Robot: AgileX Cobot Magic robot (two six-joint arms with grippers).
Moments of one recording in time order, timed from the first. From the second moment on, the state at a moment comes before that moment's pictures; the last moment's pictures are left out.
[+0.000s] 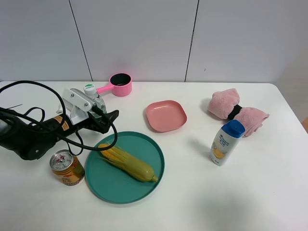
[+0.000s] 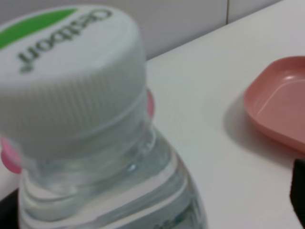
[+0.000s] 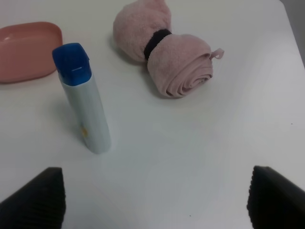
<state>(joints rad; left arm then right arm) -0.23 2.01 -0.56 0.42 -1.15 -0.04 0.07 0.00 -0.50 0.00 1.06 0.04</state>
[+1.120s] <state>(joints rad) -0.23 2.01 -0.56 0.42 -1.20 -0.07 0.07 0.00 -0.50 0.00 1.06 0.04</state>
